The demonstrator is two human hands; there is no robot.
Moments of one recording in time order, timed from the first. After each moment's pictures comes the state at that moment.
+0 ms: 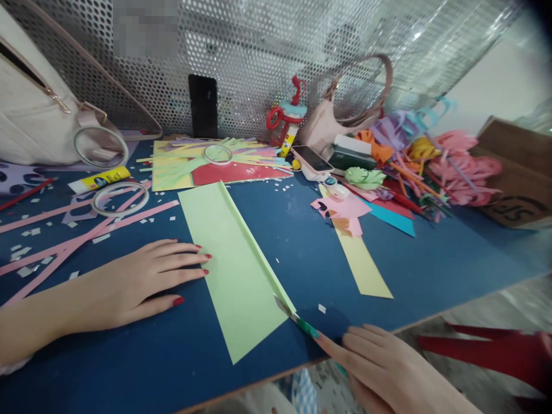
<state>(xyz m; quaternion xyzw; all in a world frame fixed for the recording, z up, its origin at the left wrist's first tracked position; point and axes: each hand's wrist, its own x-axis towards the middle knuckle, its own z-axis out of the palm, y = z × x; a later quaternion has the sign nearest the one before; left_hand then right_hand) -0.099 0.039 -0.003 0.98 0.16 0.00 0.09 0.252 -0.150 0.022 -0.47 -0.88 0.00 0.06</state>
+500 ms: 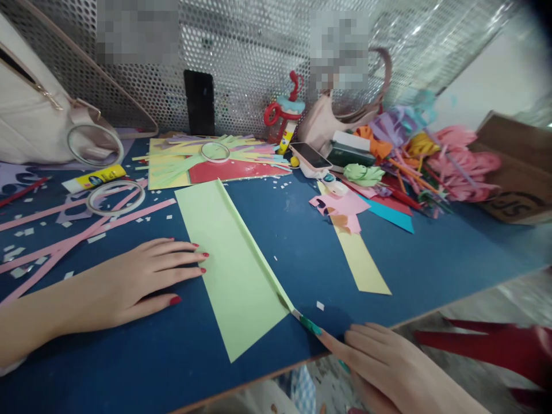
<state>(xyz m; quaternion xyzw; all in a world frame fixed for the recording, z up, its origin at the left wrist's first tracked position) -0.097 0.039 0.001 0.98 0.16 -0.01 0.08 0.256 -0.153 0.023 -0.48 -0.88 0.01 0.04</state>
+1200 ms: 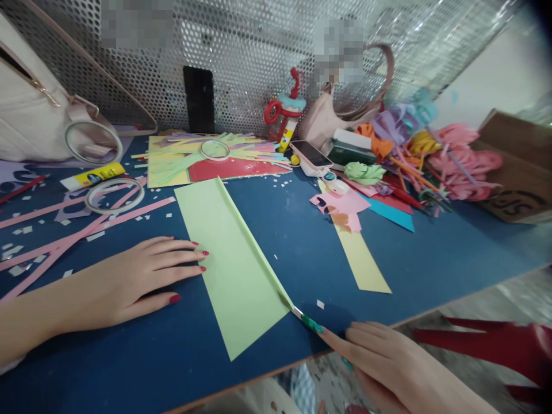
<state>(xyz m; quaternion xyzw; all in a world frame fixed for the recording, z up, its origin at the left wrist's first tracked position) -0.096 0.040 -0.001 0.98 0.17 -0.02 0.10 0.260 -0.153 0.026 -0.49 -0.87 0.03 0.06</state>
